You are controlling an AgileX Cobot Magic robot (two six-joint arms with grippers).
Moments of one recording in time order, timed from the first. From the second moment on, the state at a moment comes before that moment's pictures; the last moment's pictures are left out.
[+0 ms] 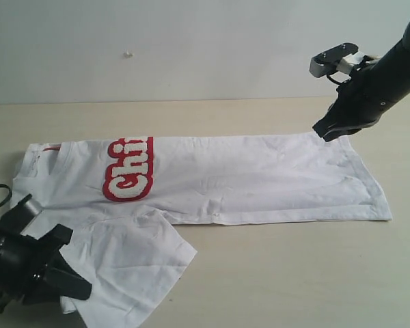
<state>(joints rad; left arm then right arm) -0.01 1.90 -0.60 -1.23 0.89 0.95 -0.09 1.98 -1.40 0.39 0.74 -0.80</state>
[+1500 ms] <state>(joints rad) -0.01 2.06 -1.17 -1.74 0.73 1.10 -0.09 1.98 -1.40 0.39 0.76 -0.80</state>
